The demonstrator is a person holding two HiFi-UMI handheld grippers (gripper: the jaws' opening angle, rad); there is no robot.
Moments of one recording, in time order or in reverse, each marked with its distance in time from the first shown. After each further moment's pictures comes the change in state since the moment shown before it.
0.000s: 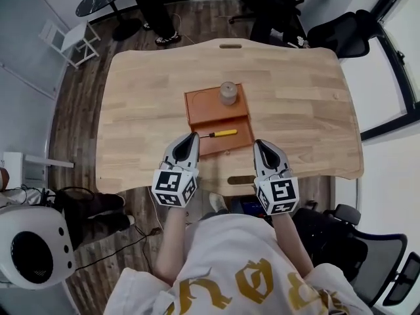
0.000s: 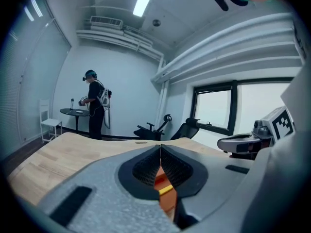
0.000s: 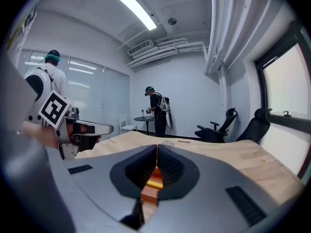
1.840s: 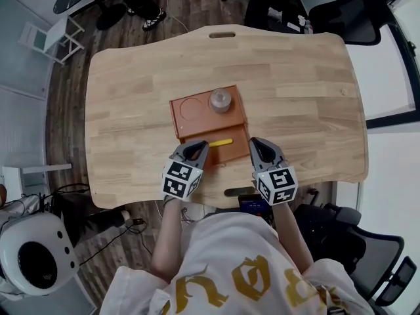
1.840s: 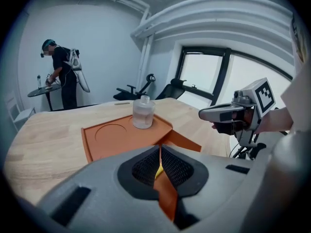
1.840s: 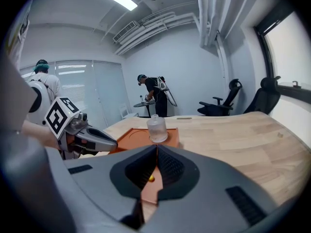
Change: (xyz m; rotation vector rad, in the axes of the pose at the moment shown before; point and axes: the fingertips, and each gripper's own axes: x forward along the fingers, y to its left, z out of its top) left arm 0.117 0.004 -0.116 0.089 0.480 -0.251; right arm 0.100 -0.059 -0.077 0.144 0.212 0.069
